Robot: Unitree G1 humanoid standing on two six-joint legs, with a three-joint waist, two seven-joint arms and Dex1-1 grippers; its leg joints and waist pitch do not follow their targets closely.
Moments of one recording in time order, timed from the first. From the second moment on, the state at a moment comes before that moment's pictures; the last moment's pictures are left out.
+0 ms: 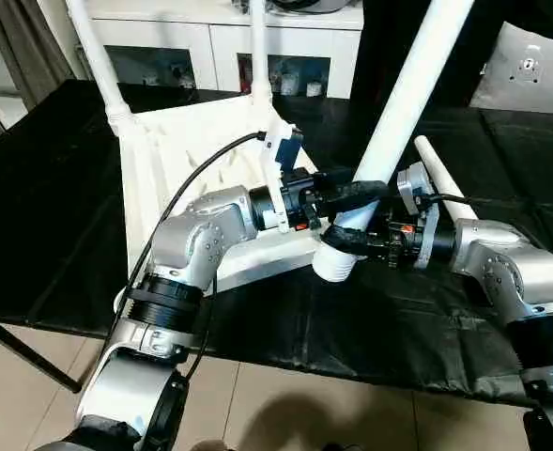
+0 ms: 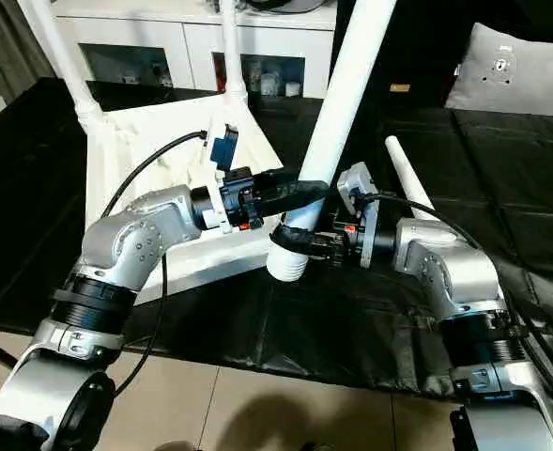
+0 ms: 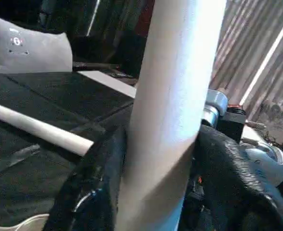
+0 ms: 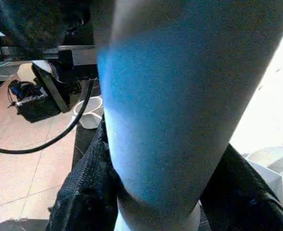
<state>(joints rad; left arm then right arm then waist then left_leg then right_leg) -0.75 0.07 -0.06 0.34 -0.50 0.56 -0.95 -0.55 -0.47 0.07 0.28 0.43 0.51 1.19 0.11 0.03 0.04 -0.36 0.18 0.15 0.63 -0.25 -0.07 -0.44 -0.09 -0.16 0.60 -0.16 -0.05</state>
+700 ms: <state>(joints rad) -0.76 0.05 0.05 0.39 -0.53 0.49 -0.85 -0.60 -0.44 0.03 0.32 0.43 0.48 1.13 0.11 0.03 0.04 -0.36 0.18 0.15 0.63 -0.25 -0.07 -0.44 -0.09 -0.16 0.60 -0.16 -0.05</state>
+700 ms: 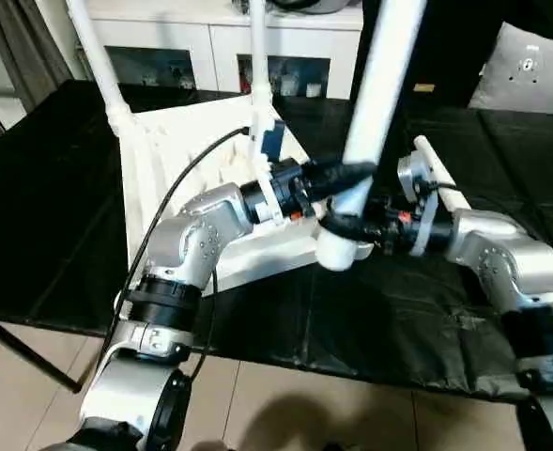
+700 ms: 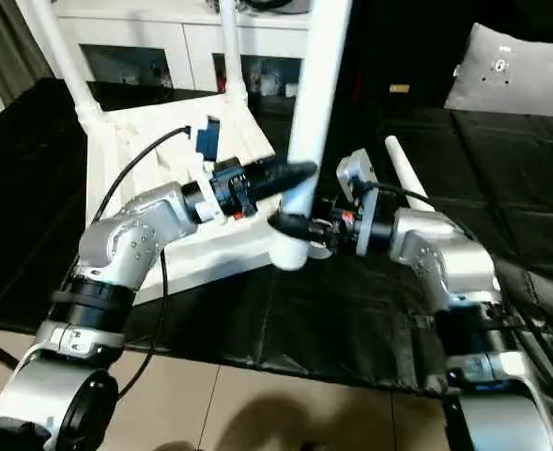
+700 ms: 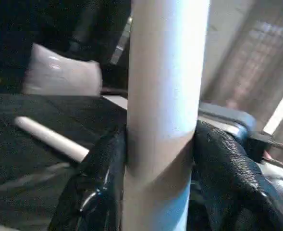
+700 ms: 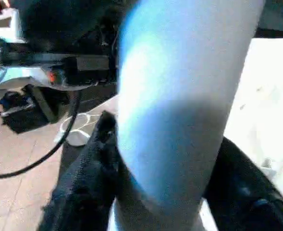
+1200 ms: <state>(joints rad) -0.74 0.09 0.05 0.34 -0.52 0.45 -0.85 -0.61 -0.45 -0.02 0.31 0.50 0.55 1.15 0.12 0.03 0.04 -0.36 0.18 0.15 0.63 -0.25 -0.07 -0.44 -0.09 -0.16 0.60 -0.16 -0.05</state>
